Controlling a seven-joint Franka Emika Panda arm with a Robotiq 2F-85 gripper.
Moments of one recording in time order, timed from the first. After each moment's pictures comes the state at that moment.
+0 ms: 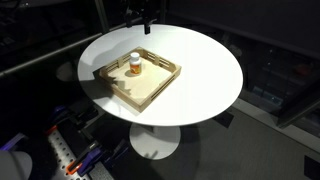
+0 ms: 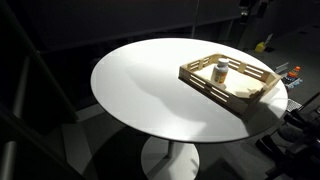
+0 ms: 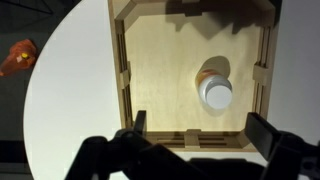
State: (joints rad) arm 0.03 0.06 0.03 -2.12 -0.08 2.10 0.10
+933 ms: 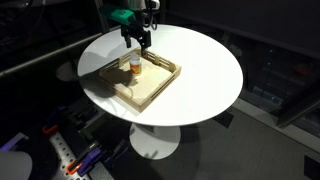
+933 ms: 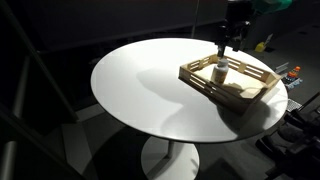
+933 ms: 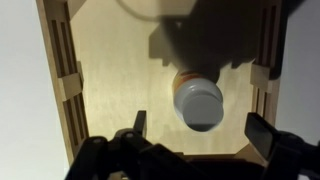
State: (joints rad) arm 0.08 0.28 0.03 -2.12 -0.04 2.30 0.14
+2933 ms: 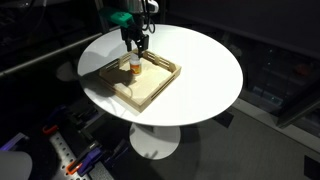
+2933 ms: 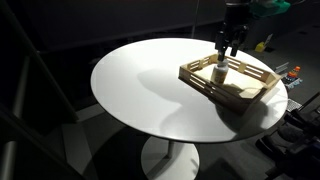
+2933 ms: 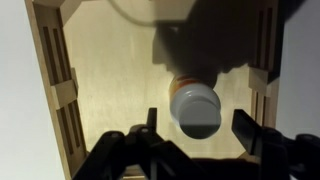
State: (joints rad) arm 0.08 0.30 0.03 -2.12 -0.02 2.30 0.16
